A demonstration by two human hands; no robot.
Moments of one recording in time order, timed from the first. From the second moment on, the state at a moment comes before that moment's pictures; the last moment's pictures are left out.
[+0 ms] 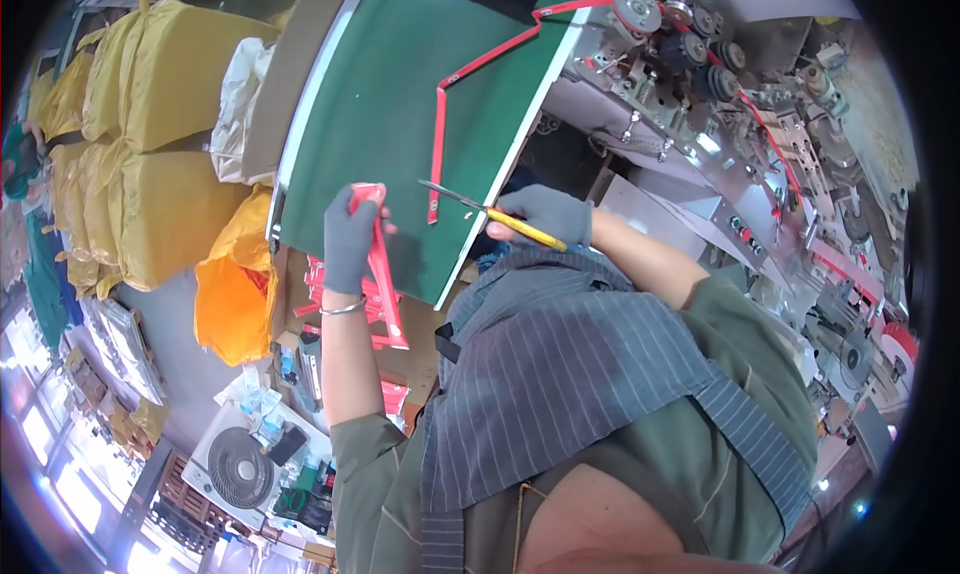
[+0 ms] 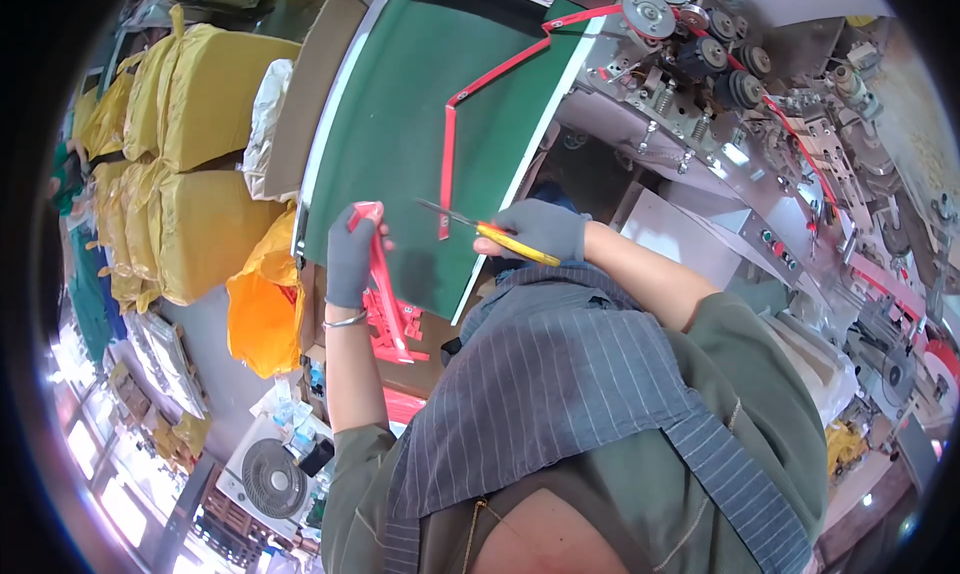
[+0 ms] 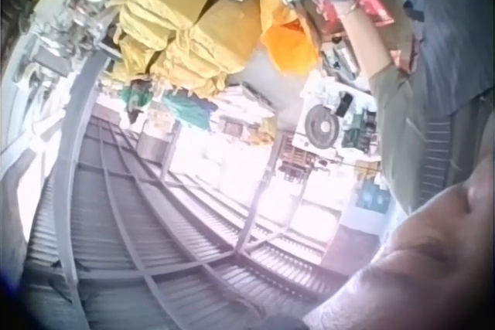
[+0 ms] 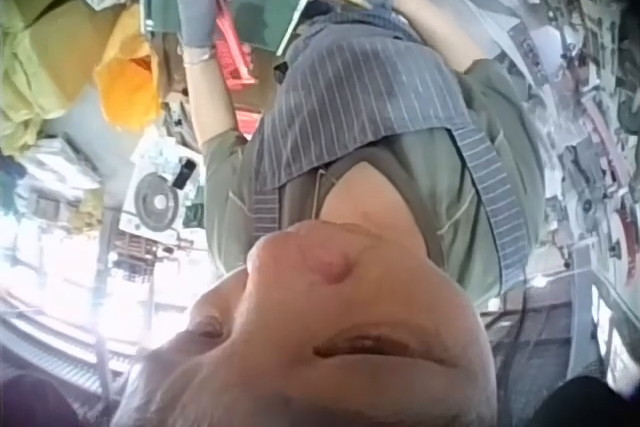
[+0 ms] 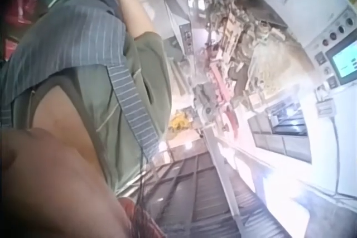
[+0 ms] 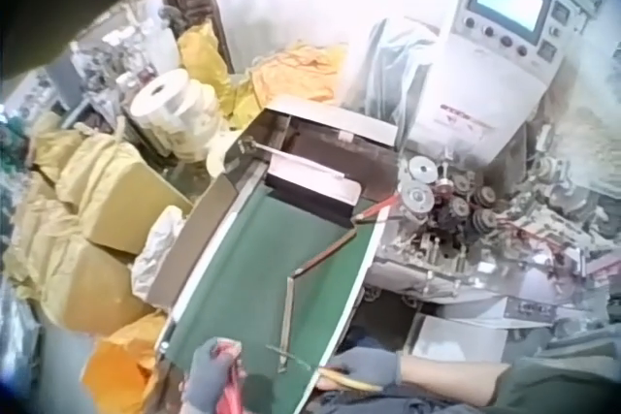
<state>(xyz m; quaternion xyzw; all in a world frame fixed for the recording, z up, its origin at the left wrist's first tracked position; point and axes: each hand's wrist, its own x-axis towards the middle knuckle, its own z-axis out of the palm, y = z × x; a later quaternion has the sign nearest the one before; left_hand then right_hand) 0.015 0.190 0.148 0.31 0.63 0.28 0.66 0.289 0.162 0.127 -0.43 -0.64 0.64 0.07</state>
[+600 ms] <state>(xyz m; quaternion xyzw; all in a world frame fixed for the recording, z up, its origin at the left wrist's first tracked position) 0.084 0.293 0.042 0.58 0.61 0.12 0.52 0.374 0.148 0.104 -0.55 -0.44 0.70 0.10</state>
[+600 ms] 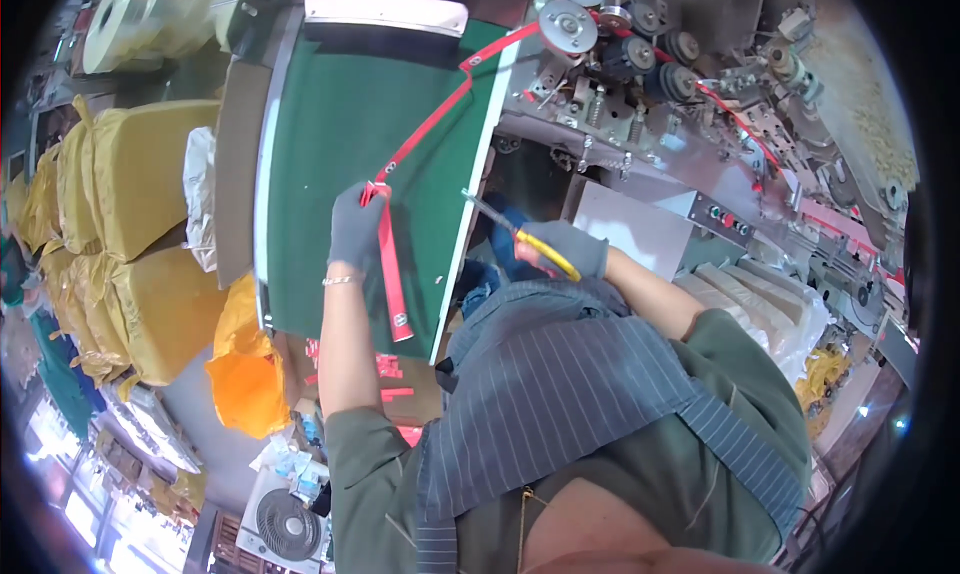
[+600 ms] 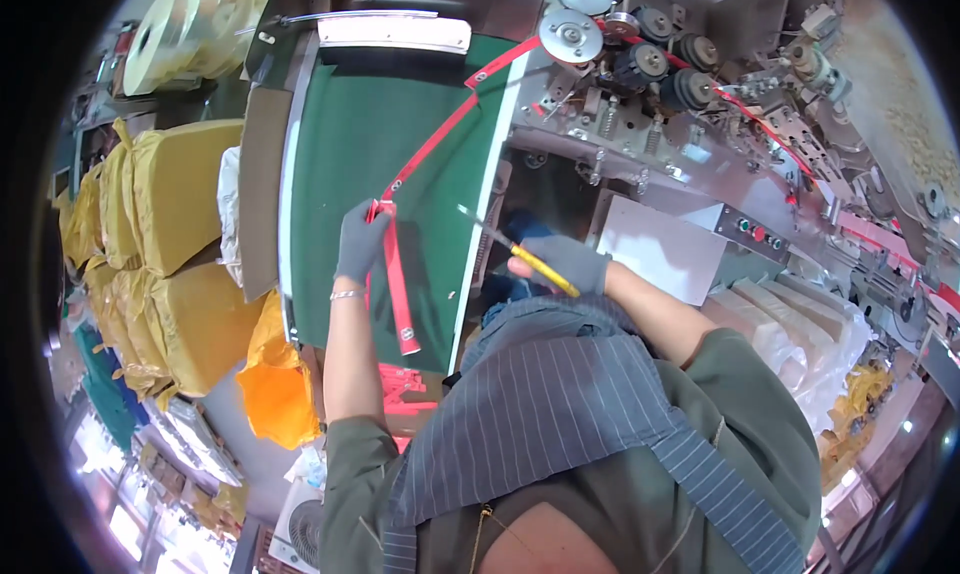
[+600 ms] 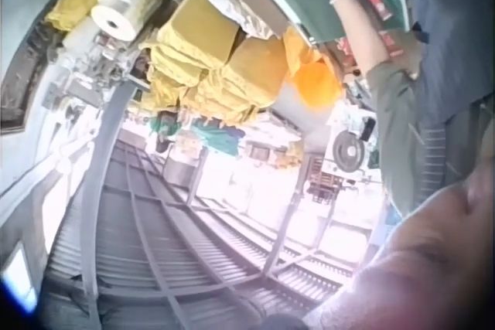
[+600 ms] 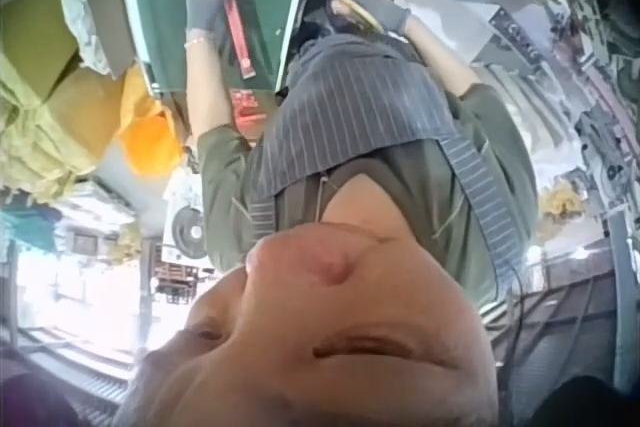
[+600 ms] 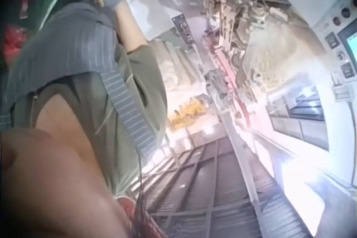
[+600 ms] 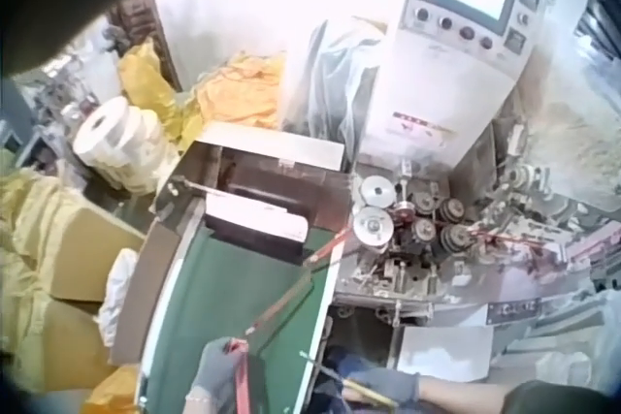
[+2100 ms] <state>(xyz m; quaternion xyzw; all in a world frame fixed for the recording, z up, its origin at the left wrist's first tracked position) 0.280 0.401 0.001 0.68 0.64 0.10 0.36 0.415 0.176 0.108 -0.57 -0.21 0.77 0.21</state>
